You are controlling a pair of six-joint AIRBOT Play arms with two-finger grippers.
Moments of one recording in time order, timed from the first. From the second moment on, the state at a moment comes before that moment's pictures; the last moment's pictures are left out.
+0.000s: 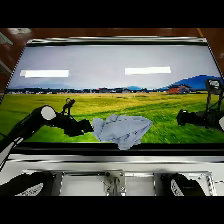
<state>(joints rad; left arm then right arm) -0.37 -1.20 0.76 0.95 -0.99 -1.72 -0.07 -0.73 0.88 -1.54 1.22 1.58</state>
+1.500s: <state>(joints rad) -0.42 -1.28 0.79 0.87 -0.79 -1.55 -0.07 -1.33 0.80 -0.91 1.09 1.42</state>
